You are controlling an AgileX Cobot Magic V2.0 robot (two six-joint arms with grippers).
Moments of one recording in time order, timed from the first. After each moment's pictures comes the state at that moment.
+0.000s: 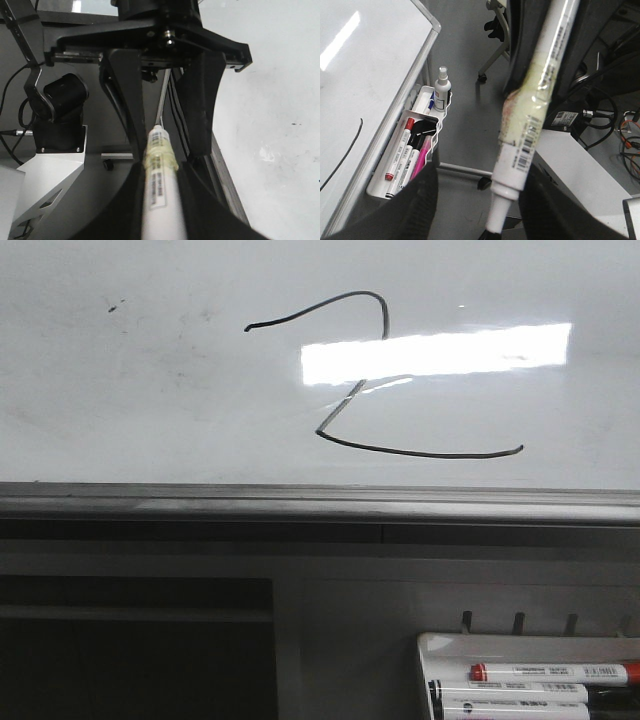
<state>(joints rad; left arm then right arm) -0.74 1.09 -1.09 -0.82 0.96 0.95 0.46 0.80 -0.87 1.09 0.89 -1.38</state>
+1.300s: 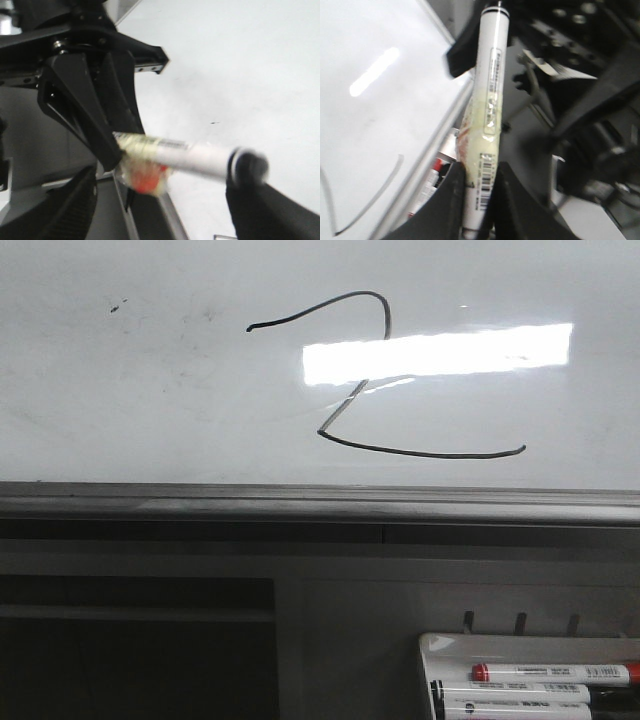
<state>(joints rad) -0.74 1.06 -1.04 -0.92 0.67 0.90 0.43 0.79 -0.87 1.06 0.64 -1.30</state>
